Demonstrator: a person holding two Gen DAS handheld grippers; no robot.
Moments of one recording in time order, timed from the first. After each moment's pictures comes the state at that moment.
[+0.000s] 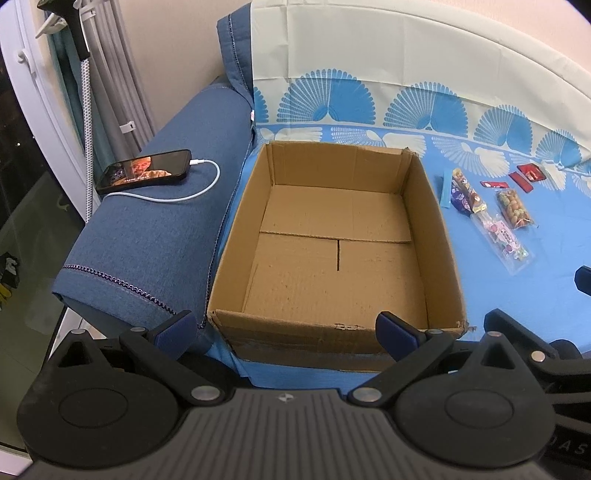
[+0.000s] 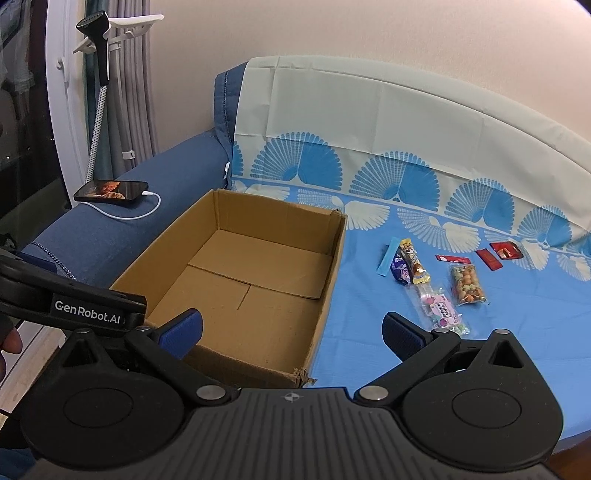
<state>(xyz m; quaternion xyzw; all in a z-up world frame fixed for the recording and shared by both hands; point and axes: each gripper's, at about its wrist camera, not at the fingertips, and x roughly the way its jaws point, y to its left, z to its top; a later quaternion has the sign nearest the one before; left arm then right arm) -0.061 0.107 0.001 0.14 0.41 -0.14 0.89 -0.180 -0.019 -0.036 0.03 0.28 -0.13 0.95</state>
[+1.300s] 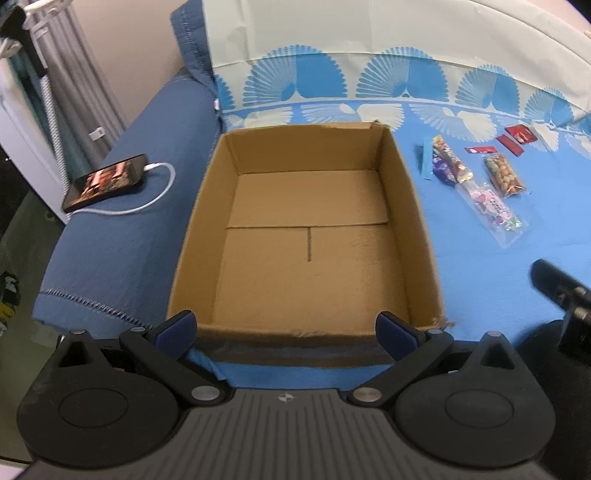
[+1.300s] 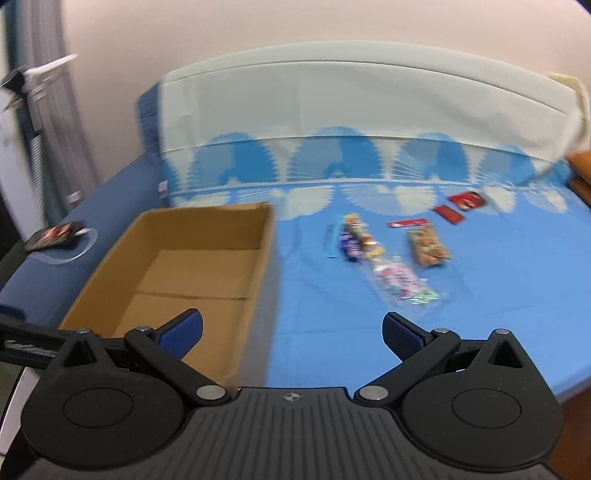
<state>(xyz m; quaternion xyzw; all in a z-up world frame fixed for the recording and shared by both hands) -0.048 0.046 -0.007 0.19 0.44 -0.15 0.87 -0.196 -0.104 -0.052 0.11 0.25 -0.22 0.94</state>
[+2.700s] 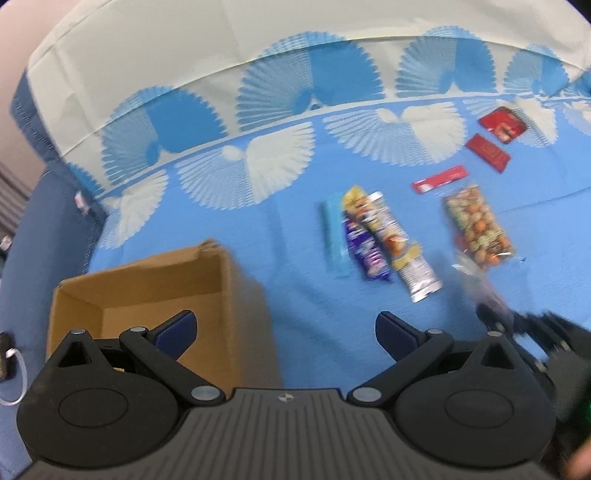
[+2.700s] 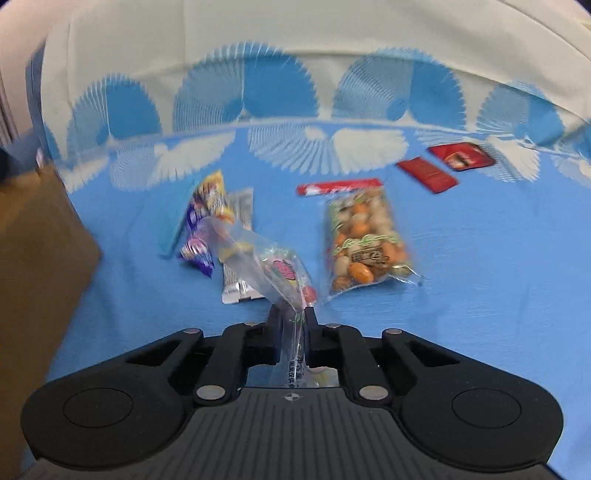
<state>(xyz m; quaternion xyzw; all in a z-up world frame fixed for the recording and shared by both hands) 0.084 -0.271 -0.062 0.28 0.44 -0.20 0.83 -0.063 -0.381 -0.205 0.13 0.31 -0.20 0.92</state>
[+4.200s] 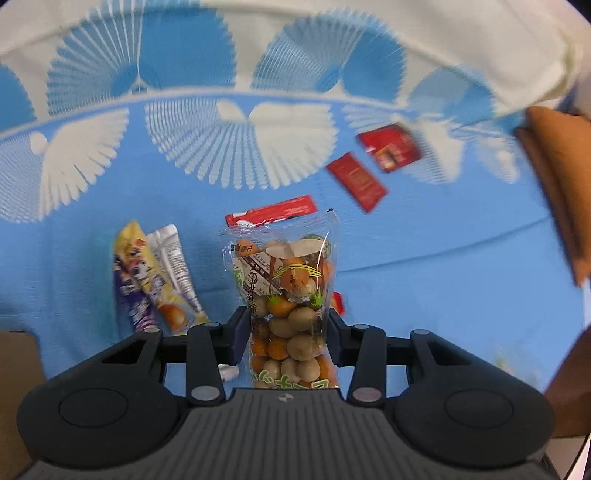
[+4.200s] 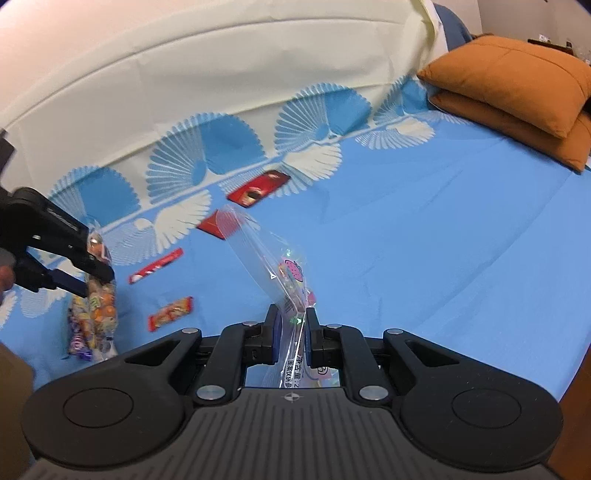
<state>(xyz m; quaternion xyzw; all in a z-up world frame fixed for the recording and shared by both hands) 0.111 -0.398 -0.107 0.13 0.54 -0.36 0.75 -0.199 -0.459 -0.166 0.24 0.22 -0.39 0.86</state>
